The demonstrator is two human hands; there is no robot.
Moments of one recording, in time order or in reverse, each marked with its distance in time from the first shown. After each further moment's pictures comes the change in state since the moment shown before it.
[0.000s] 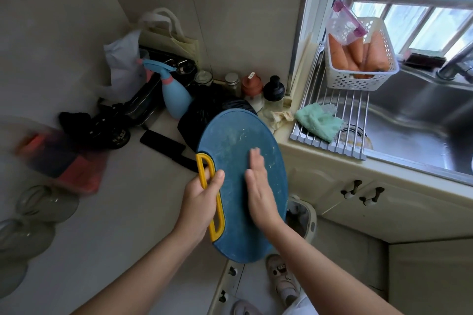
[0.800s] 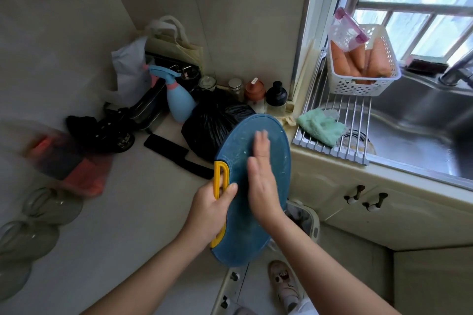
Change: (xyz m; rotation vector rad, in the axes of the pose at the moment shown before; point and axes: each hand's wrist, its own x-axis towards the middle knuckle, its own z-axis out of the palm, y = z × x) left_hand -0.009 0.005 -0.001 0.364 -0.064 0.173; right_hand 0.011 -0.051 -0.006 0.077 0.121 -0.127
